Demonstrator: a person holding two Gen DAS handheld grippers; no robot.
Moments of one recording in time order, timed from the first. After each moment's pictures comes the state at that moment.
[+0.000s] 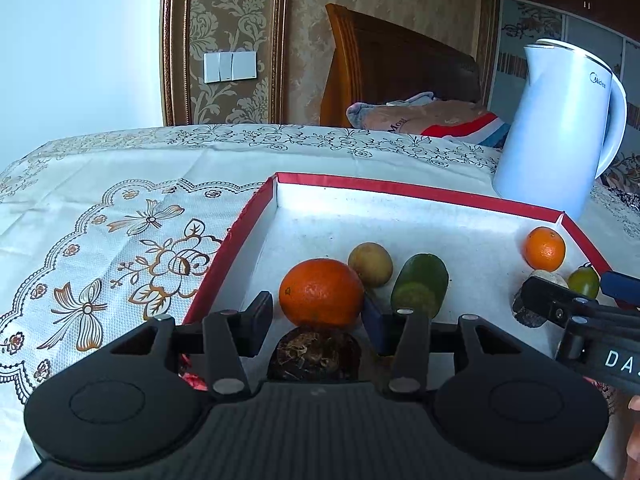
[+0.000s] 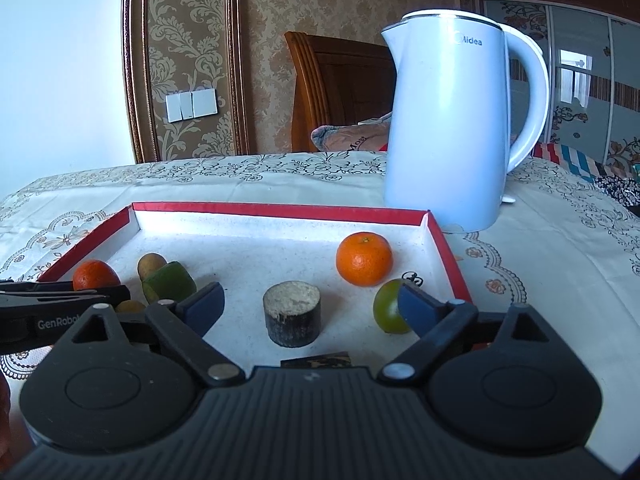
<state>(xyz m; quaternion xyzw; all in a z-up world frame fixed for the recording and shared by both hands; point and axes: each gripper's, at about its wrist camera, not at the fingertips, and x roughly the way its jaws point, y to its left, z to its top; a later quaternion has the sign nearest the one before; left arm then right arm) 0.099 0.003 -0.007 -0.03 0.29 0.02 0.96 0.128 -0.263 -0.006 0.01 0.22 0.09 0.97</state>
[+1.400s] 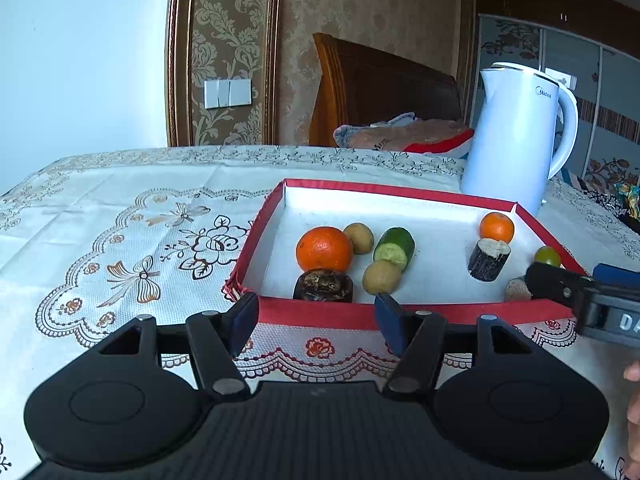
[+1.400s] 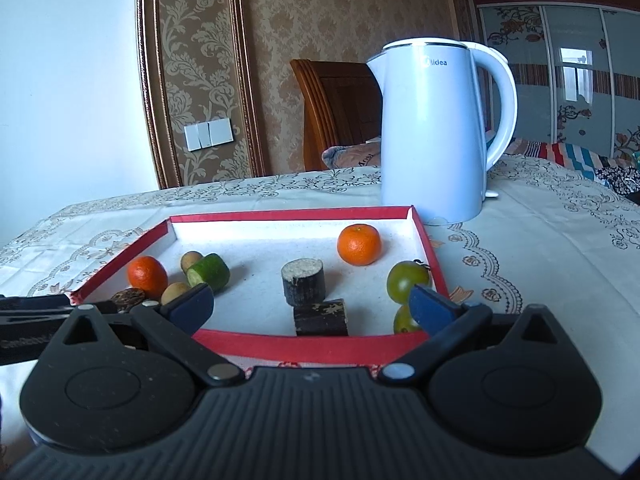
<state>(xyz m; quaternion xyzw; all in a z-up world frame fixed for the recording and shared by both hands) 0.020 0.015 0.004 -0.03 0.25 0.00 0.97 0.058 -0.289 -0.001 0.05 0.19 0.12 0.97</state>
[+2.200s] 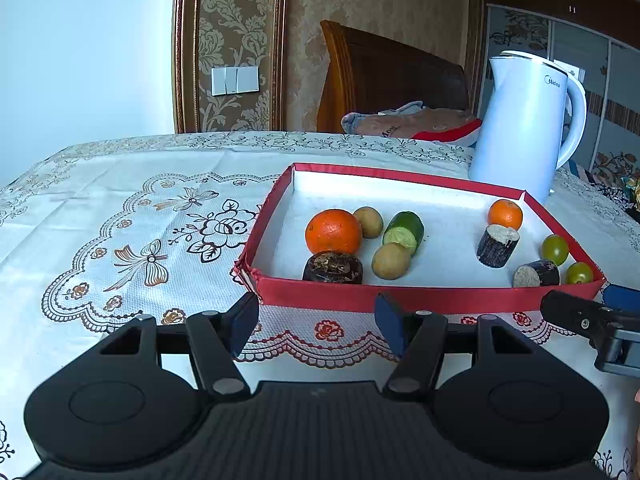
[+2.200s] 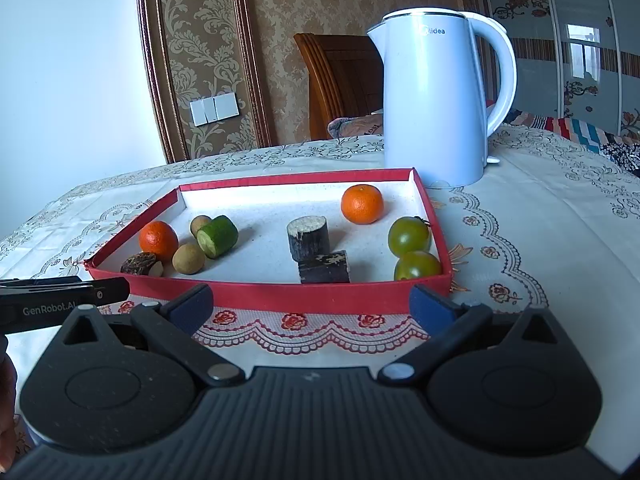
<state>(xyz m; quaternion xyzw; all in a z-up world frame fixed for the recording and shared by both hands) 0.016 0.015 -0.001 -0.02 0.27 0.01 0.96 0.045 -0.293 -0.009 0.05 0.23 0.13 0.96</state>
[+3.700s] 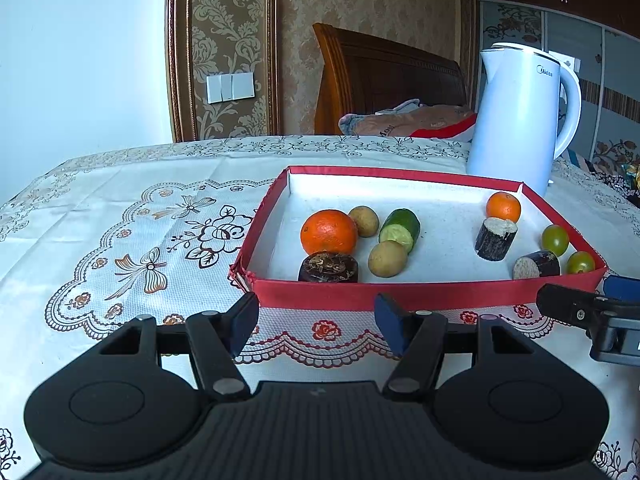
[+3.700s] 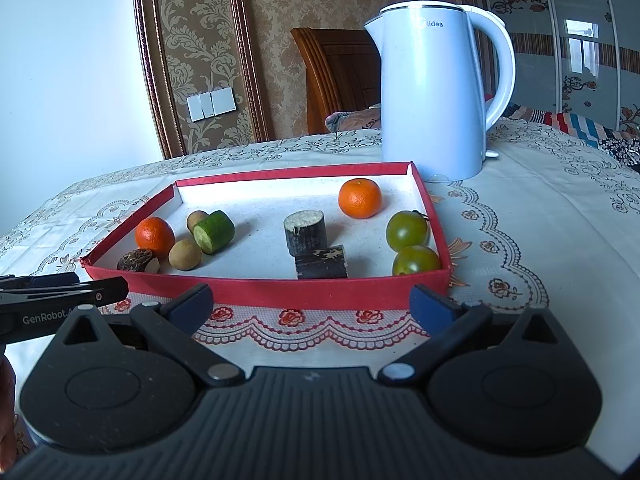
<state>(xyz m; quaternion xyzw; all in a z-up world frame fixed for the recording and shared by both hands) 0.016 0.010 -0.002 0.00 0.26 0.01 0.96 0.048 -0.294 -0.010 0.06 0.24 0.13 0.96</state>
